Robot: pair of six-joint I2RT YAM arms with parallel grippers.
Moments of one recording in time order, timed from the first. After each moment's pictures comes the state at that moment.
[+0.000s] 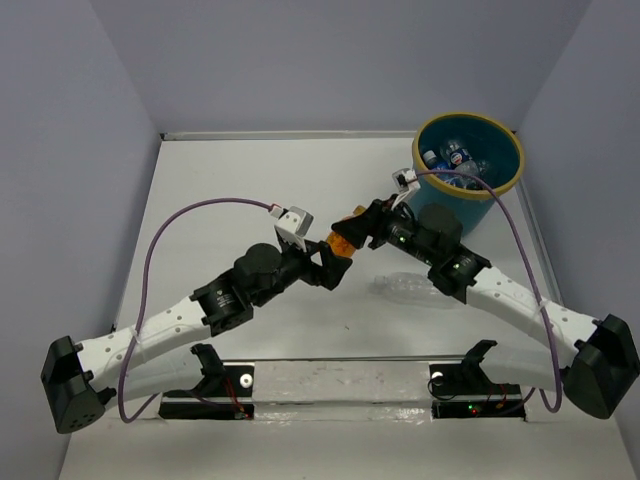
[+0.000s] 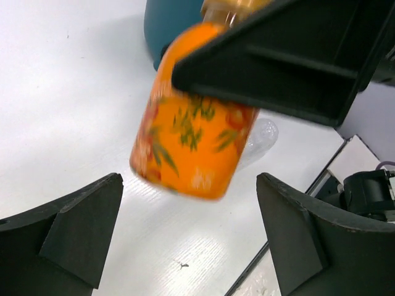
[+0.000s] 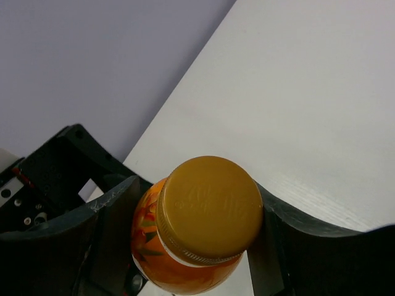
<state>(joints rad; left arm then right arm) -1.00 0.92 0.68 0.07 -0.18 -0.45 0.71 1.14 0.78 0.30 -0.20 0.66</state>
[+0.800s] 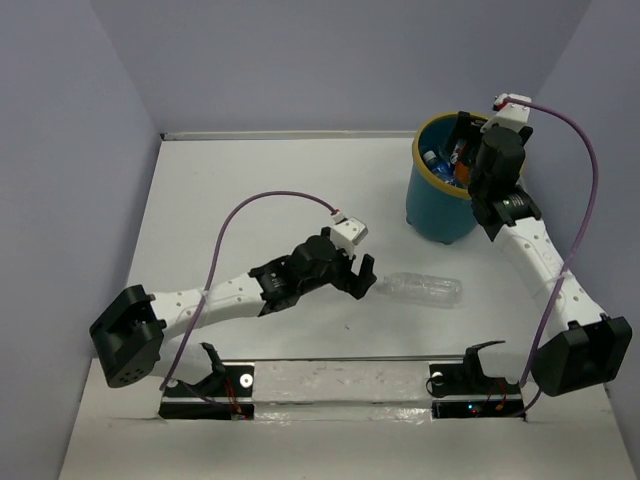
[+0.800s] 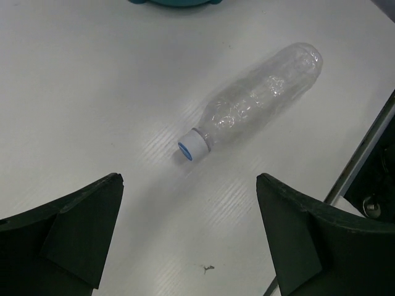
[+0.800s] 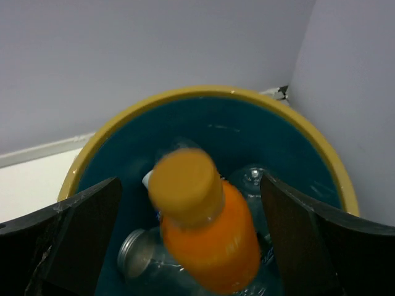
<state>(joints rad) -1.03 1.30 0.78 0.11 -0.08 -0.31 0.22 1.25 1.24 -0.01 0.49 0.12</state>
